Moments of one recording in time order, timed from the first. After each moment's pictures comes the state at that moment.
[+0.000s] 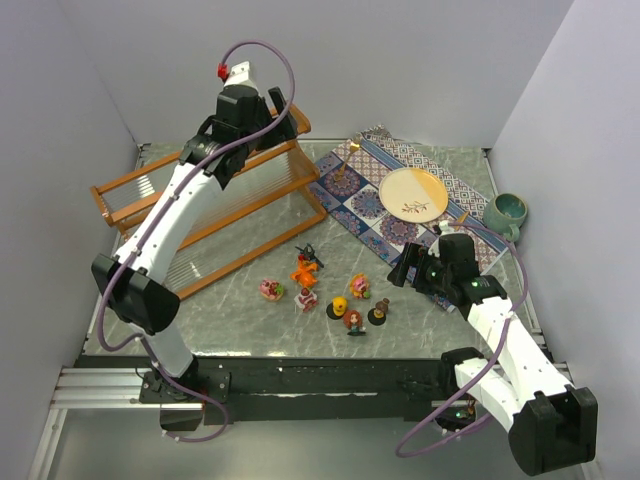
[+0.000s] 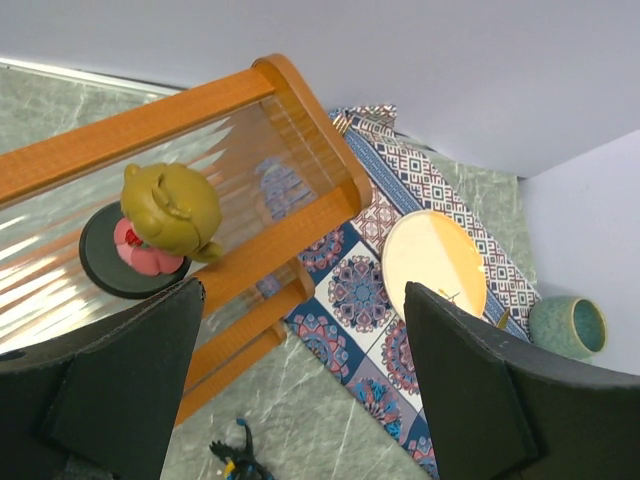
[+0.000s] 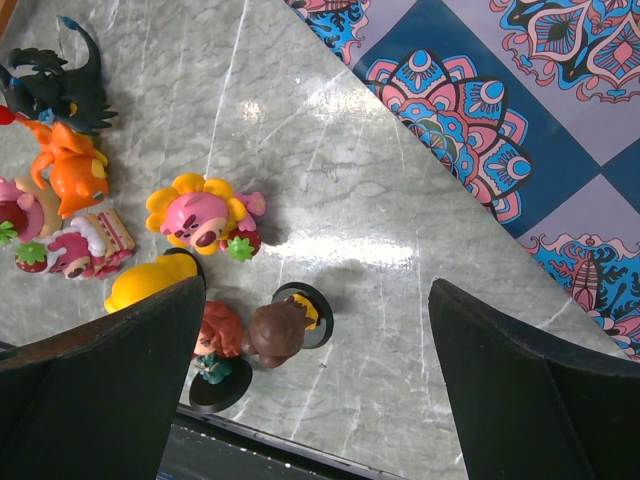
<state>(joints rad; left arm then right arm) -0.46 1.72 1.92 -0.53 -0.20 -0.56 0.18 0.88 0.57 -0.51 -0.19 0.46</state>
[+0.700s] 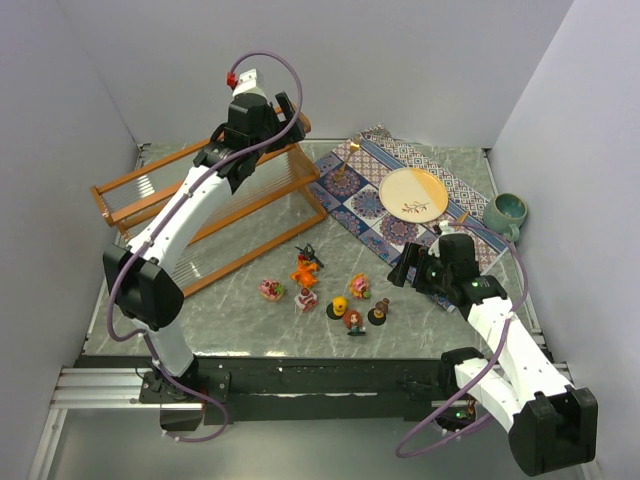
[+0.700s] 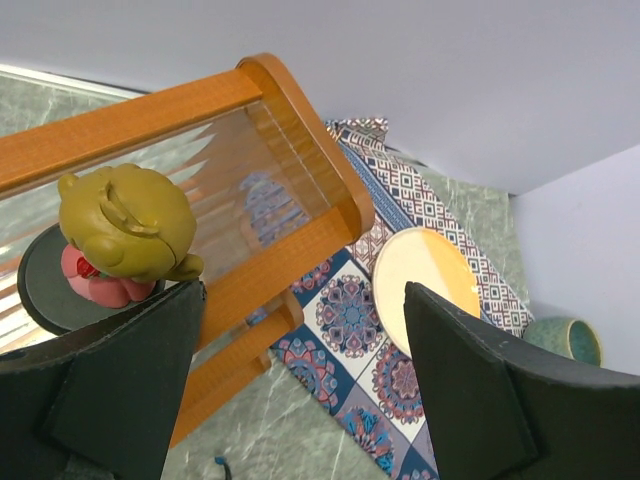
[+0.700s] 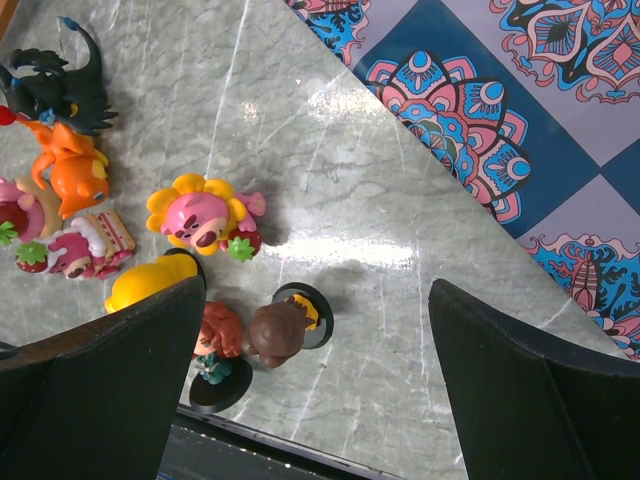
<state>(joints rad) -0.47 1.76 1.82 -0.36 -0.20 -0.59 0.18 0.87 0.57 -0.51 -0.19 0.46</state>
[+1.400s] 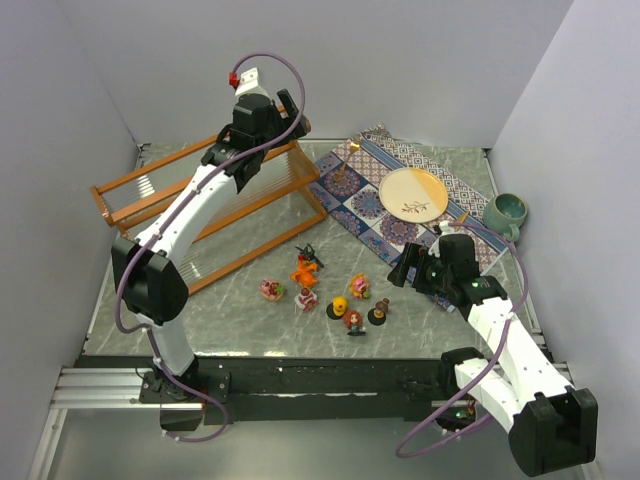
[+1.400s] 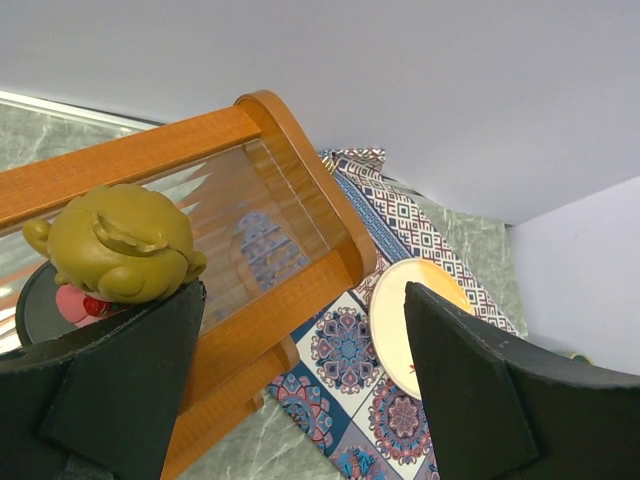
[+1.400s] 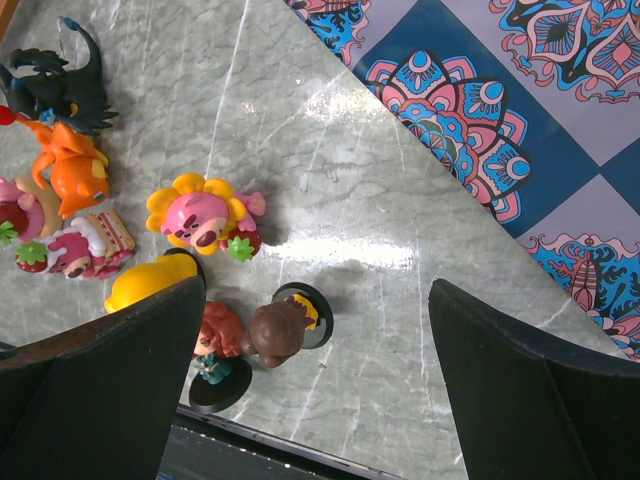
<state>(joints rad) -0.47 1.80 1.81 -0.25 -0.24 -0.60 0.18 0.87 0.57 -0.51 -0.19 0.46</state>
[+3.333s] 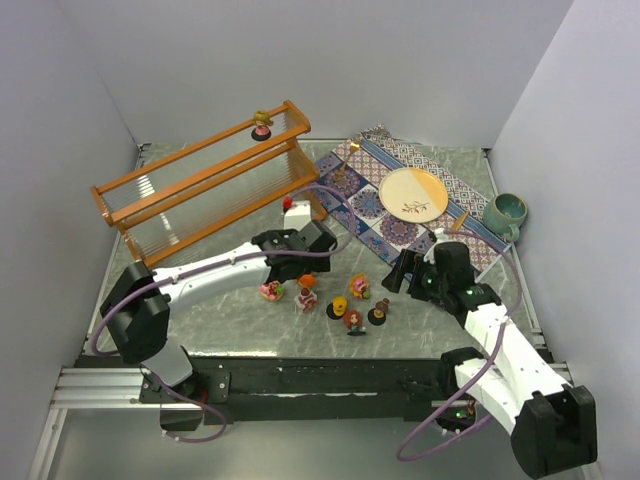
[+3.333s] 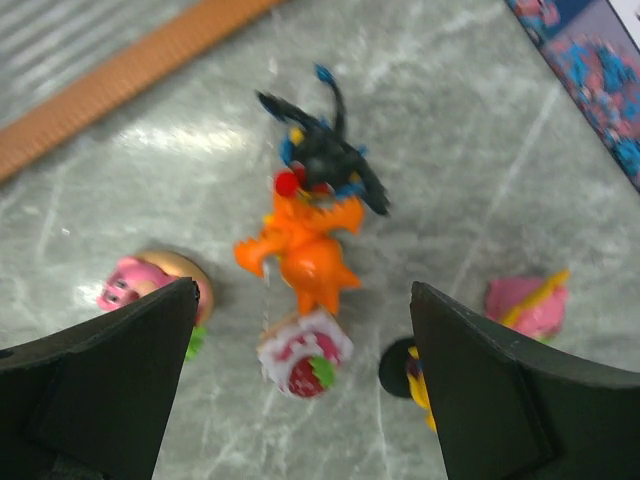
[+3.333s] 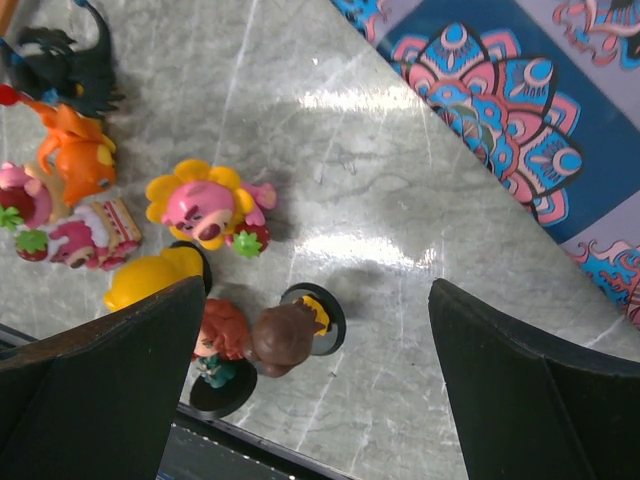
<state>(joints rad) -0.95 1.59 1.21 -0.63 -0.56 -0.88 0.21 0.86 0.47 -0.40 -0.23 0.50</state>
